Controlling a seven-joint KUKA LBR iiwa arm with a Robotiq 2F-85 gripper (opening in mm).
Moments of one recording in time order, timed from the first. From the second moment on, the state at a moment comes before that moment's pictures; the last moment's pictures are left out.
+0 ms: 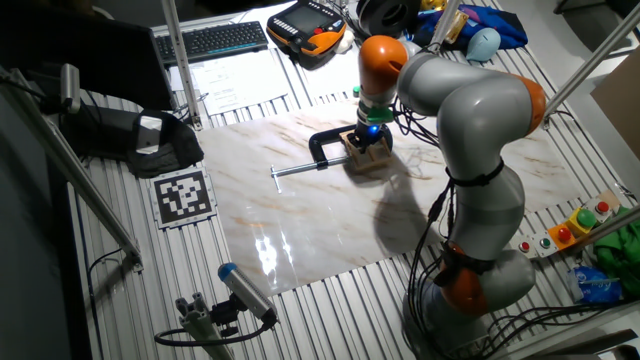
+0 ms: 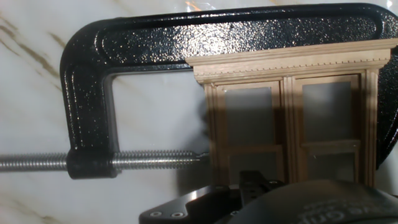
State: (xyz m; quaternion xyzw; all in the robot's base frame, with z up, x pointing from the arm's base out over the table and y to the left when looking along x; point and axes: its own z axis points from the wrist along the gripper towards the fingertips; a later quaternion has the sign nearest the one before) arm 0.546 0.038 0.071 -0.03 -1.00 -0.01 0.07
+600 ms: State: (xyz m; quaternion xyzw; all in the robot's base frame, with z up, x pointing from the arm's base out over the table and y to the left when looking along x) arm 0.549 0.039 0.067 -0.03 -1.00 -0.01 0.08
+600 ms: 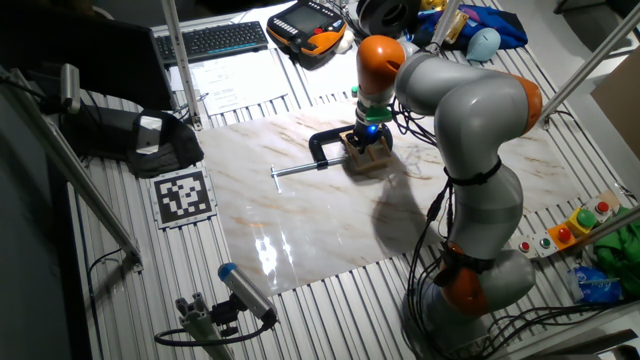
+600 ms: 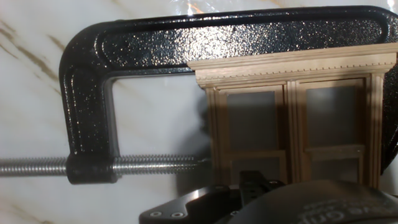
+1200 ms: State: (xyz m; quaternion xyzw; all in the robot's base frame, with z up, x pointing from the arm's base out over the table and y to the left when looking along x) arm 0.550 0.040 0.059 -0.03 -1.00 0.00 0.08
